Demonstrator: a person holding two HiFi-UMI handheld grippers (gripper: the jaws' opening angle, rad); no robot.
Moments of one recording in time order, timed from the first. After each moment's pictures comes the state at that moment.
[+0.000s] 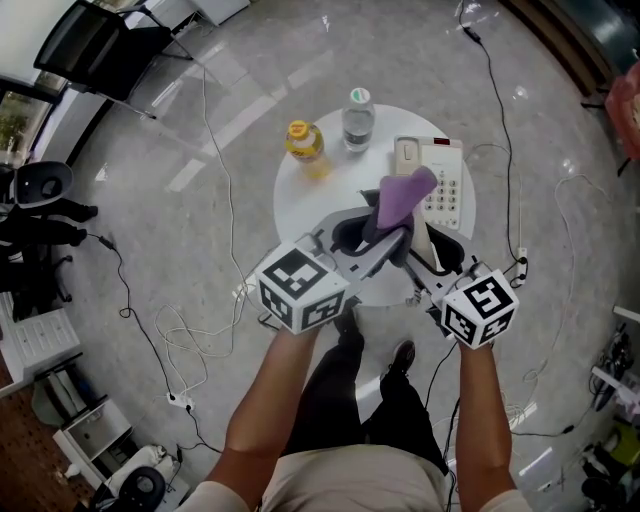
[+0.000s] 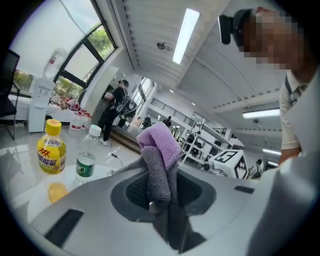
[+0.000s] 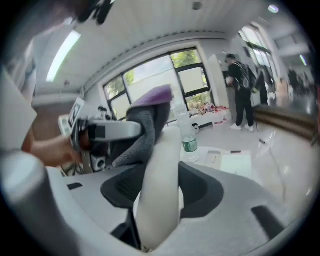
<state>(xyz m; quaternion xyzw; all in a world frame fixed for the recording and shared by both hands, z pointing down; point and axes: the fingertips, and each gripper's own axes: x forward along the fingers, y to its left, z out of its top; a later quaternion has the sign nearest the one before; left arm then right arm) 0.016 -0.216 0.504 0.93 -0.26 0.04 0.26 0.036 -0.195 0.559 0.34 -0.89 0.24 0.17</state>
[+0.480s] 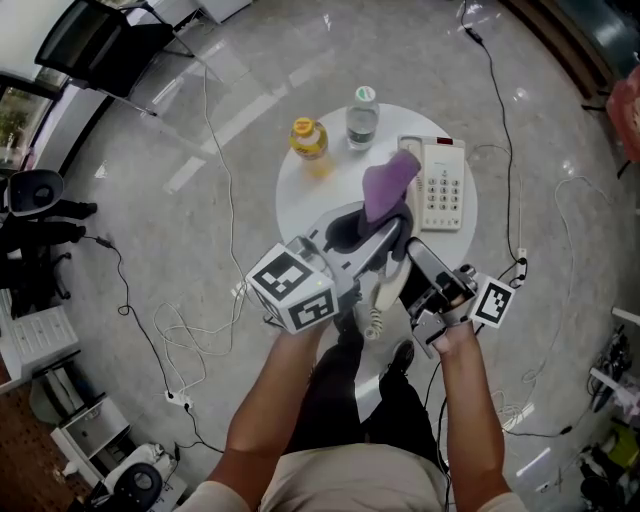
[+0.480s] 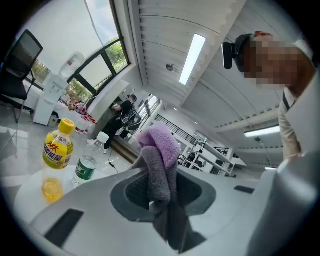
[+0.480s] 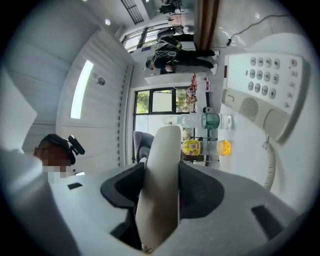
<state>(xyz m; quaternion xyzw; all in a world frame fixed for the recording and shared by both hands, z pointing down) -0.005 -0.225 0.482 0.91 -0.30 -0.06 0.28 0.023 -0.192 0.526 0.18 -0.72 0.60 -0.29</state>
